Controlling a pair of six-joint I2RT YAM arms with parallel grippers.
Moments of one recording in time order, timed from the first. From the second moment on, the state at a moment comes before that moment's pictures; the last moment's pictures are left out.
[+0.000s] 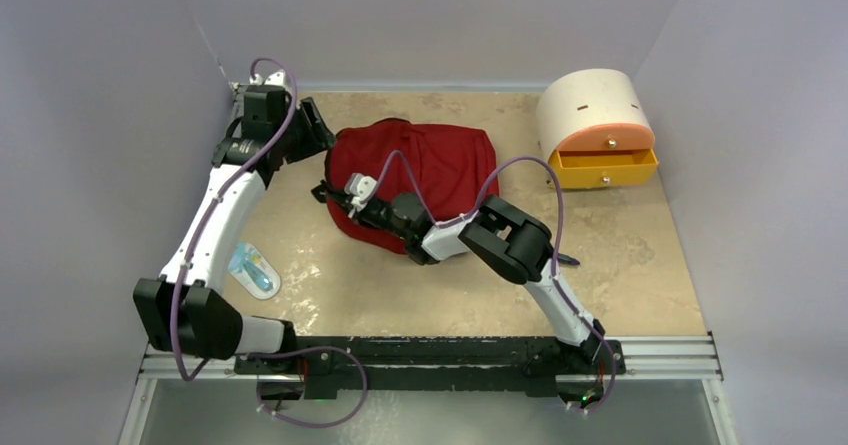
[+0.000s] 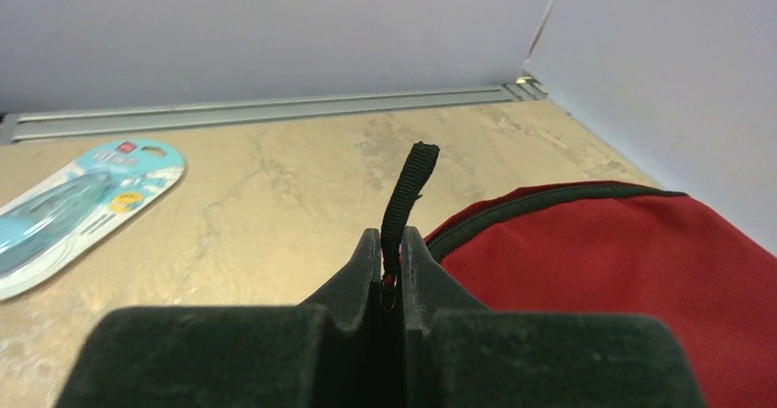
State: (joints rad) left arm -0.14 1.34 1.33 -0.60 0.07 -0.49; right arm 0.98 2.28 1.27 1.21 -0.16 -0.17
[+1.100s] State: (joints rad) left arm -0.12 1.54 1.15 -0.57 0.08 -0.45; right arm 0.98 2.22 1.12 1.32 -0.32 -0.14
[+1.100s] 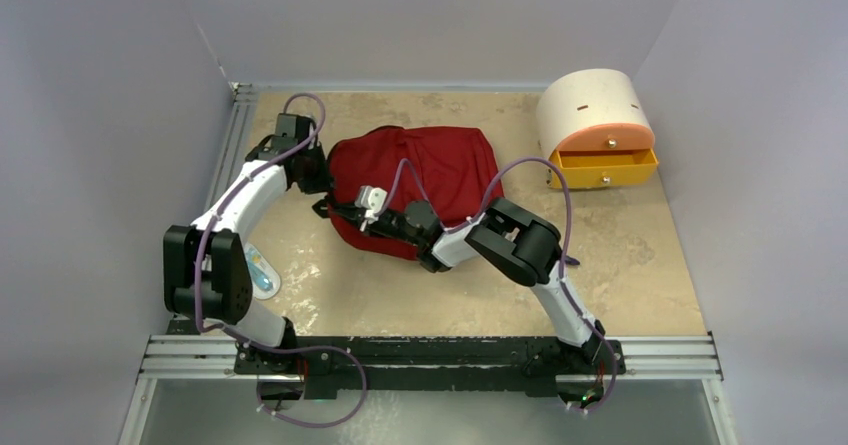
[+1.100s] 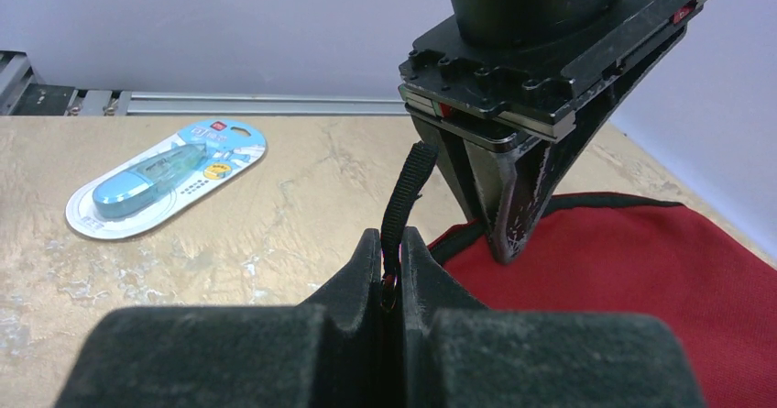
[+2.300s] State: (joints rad) left arm -0.10 1.63 1.16 -0.59 0.20 -0.46; right arm 0.94 2.13 1.08 1.15 -0.38 -0.10
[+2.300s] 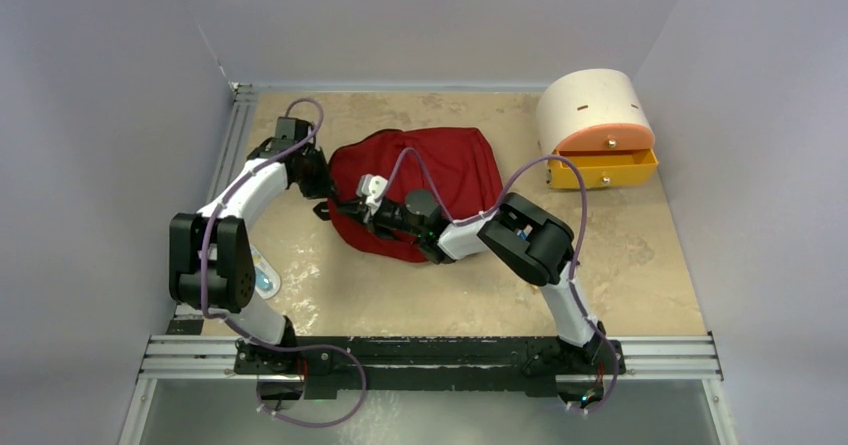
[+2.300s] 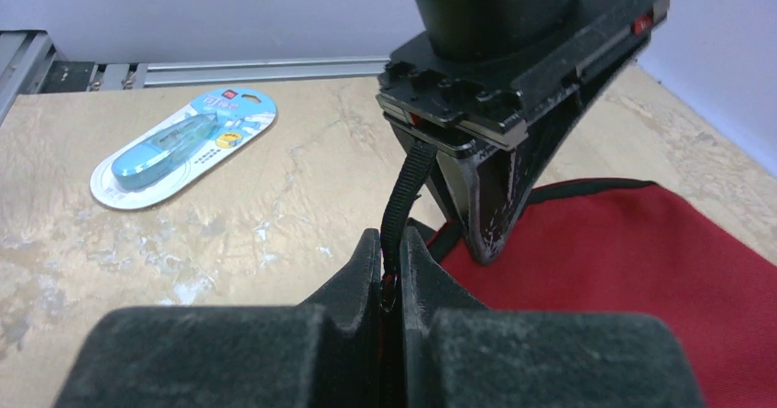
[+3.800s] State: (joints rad) left arm -0.08 1.57 1.02 -0.40 0.18 -0.52; right arm 0.96 2.26 1.30 1.00 -0.26 0.03
